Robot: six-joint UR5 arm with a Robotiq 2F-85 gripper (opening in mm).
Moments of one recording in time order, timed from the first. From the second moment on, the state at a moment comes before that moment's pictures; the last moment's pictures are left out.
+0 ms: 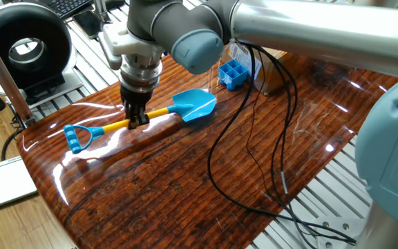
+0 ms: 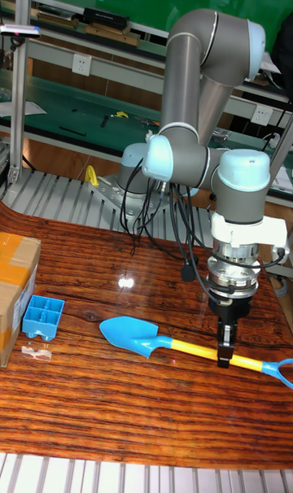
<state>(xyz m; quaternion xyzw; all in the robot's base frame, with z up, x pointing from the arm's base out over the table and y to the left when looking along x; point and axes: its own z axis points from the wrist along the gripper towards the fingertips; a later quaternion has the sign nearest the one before) 0.633 0.206 0.047 -0.60 0.78 0.03 0.16</state>
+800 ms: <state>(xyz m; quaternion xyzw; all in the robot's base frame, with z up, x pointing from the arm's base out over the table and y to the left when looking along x) 0.621 0.190 0.086 -0.62 0.77 0.06 0.16</state>
